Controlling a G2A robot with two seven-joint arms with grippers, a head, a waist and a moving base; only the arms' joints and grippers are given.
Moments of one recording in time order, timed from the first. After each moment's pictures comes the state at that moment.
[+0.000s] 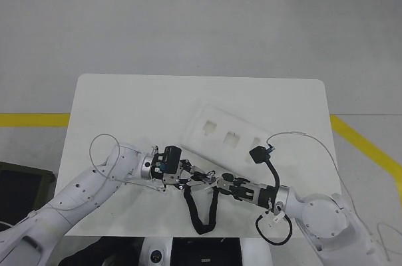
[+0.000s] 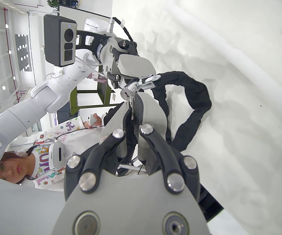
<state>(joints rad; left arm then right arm) 0.82 -0.90 -0.60 -1.36 1.52 -1.01 0.75 -1.53 -1.01 1.25 -2.15 -0.13 0.10 0.82</state>
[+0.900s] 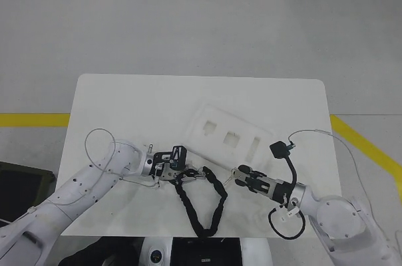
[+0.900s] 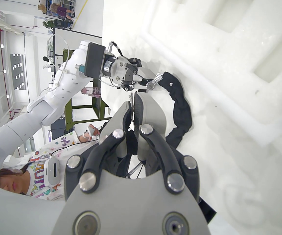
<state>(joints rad) 0.78 -0.90 -0.59 -1.30 1.35 -1.01 0.25 -1.61 -0.99 1.39 -2.16 -0.12 0.09 0.78</state>
